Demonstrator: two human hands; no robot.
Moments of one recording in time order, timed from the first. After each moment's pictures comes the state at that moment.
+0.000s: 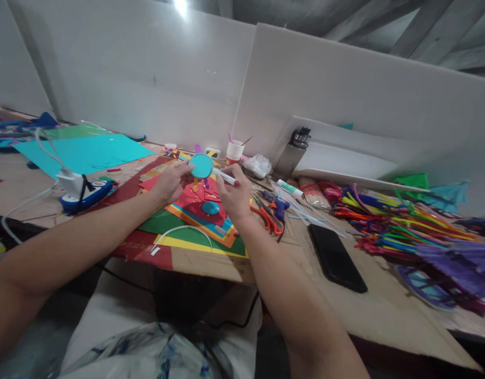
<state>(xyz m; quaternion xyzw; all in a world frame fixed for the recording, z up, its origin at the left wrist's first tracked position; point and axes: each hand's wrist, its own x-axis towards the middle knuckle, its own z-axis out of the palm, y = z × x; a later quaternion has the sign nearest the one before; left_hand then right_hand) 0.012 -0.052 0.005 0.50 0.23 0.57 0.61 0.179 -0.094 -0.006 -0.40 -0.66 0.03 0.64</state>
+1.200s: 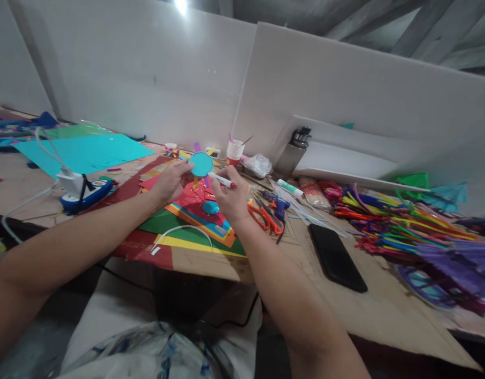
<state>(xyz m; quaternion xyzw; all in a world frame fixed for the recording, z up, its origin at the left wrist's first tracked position) 0.012 -0.054 0.007 0.50 0.22 0.58 0.61 0.171 -0.102 -0.003 -0.41 -0.67 0.03 0.61</state>
